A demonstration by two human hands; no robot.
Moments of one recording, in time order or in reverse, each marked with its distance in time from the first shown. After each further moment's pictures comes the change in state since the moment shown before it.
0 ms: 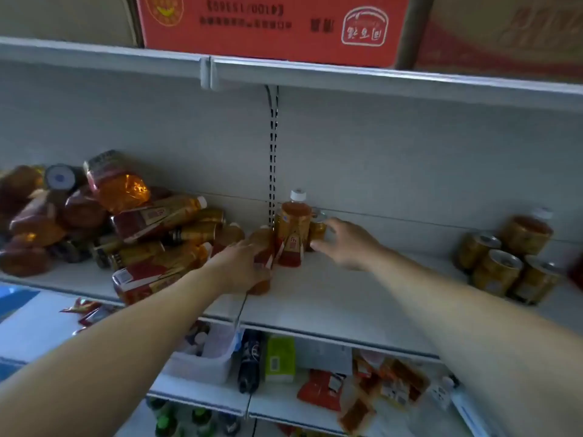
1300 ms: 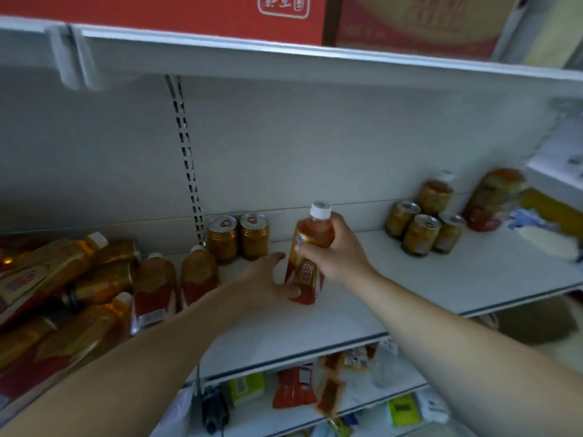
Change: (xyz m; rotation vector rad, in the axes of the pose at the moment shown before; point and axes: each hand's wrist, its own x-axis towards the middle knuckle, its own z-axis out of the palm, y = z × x) left_hand 0.090 0.061 0.051 -0.276 -0.334 0.285; right_hand -0.031 0.021 0.009 0.521 0.535 0.286
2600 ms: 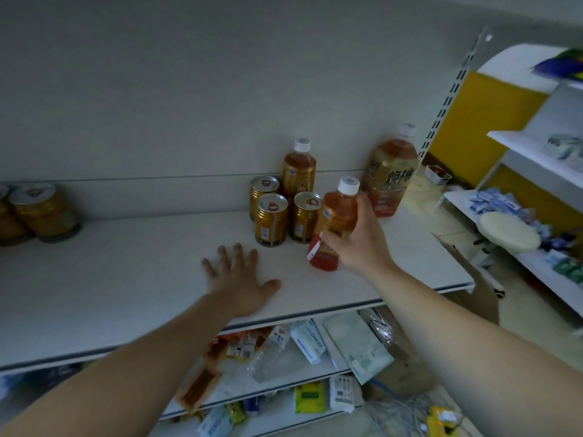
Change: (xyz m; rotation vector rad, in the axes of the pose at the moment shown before) left_hand 0.143 0.220 0.245 0.547 0.059 -0.280; right_hand 0.064 0.252 -0.321 -0.227 0.125 -0.064
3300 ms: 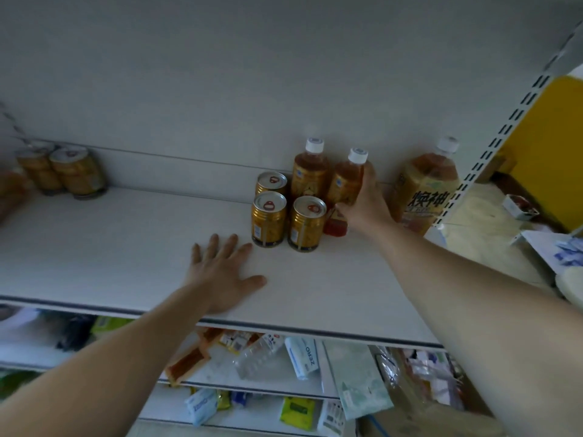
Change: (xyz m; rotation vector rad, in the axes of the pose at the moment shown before) left_hand 0.003 0.015 0.006 -0.032 0.102 -0.130; right_hand 0.129 0.040 0.006 0.011 -0.251 -0.053
